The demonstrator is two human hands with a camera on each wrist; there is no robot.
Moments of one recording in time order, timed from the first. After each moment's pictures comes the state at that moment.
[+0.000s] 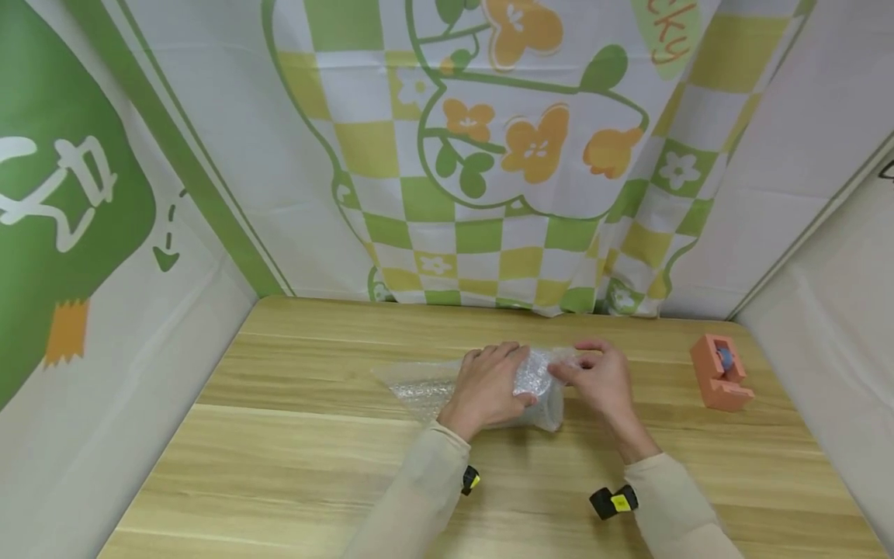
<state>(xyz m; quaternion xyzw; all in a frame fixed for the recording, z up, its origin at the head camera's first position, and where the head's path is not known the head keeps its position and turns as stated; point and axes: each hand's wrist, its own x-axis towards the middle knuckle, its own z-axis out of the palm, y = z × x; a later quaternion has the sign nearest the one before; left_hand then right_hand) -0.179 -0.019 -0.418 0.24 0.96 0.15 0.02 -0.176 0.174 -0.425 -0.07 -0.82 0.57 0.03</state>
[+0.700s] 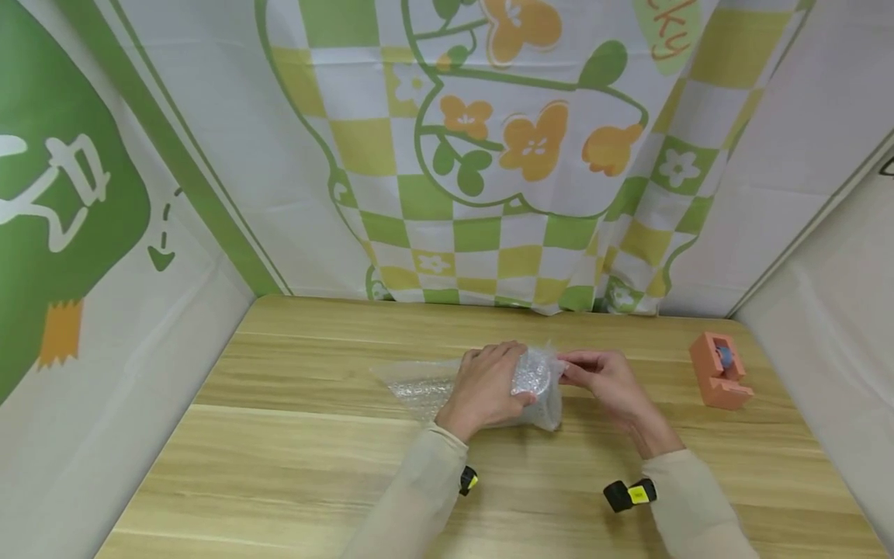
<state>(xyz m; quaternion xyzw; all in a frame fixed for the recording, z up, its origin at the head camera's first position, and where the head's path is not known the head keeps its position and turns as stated) -0.180 -0.019 -0.420 0.23 0.96 0.18 0.01 -0.179 0.197 -0.427 0.05 -0.75 0.66 -0.09</state>
